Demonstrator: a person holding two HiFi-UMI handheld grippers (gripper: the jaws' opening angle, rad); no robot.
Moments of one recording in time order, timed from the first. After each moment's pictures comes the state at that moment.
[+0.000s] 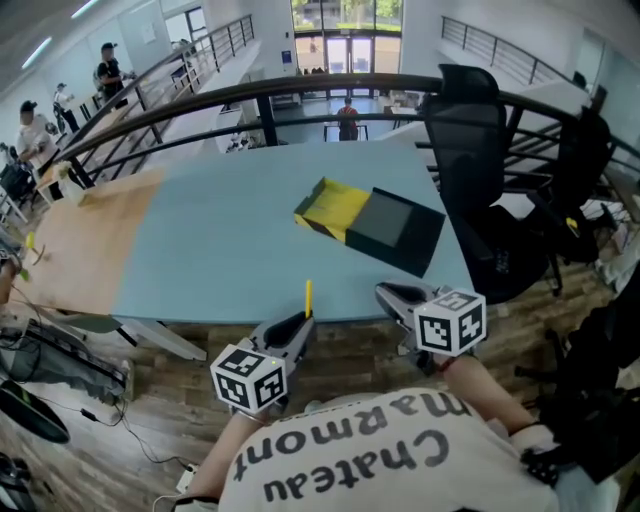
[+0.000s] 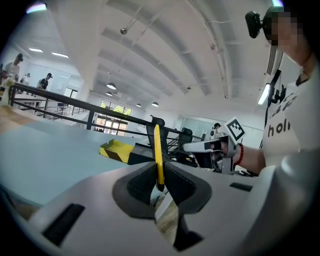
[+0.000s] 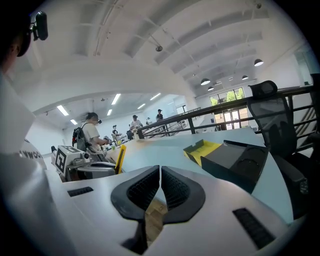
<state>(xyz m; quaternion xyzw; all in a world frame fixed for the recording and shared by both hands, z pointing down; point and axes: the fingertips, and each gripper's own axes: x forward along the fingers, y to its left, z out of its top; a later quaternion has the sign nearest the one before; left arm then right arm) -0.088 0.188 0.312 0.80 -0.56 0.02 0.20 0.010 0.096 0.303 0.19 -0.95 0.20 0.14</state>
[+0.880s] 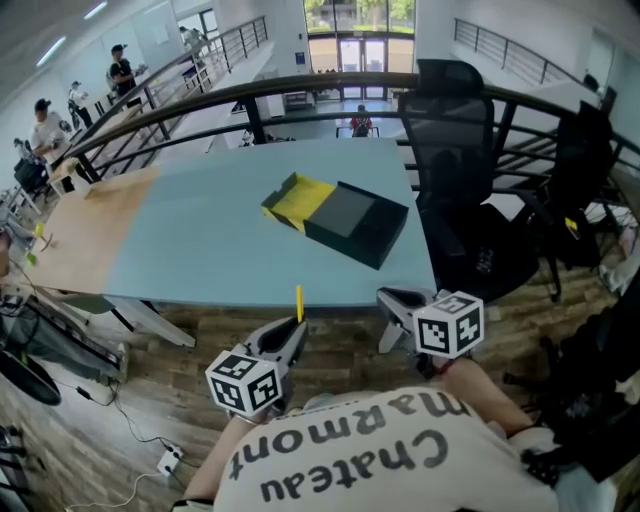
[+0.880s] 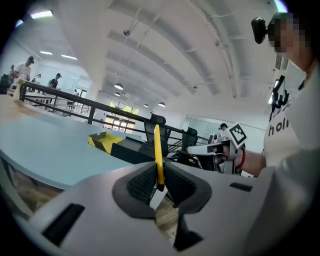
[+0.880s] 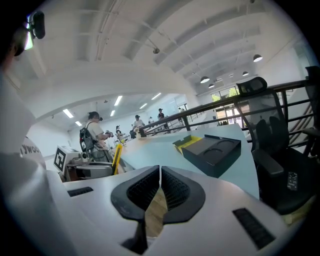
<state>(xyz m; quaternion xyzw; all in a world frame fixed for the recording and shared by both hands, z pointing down) 0.045 0.183 0.323 0.77 -0.60 0.01 0.22 0.156 0.077 0.322 0.17 -0.95 0.21 0.15</state>
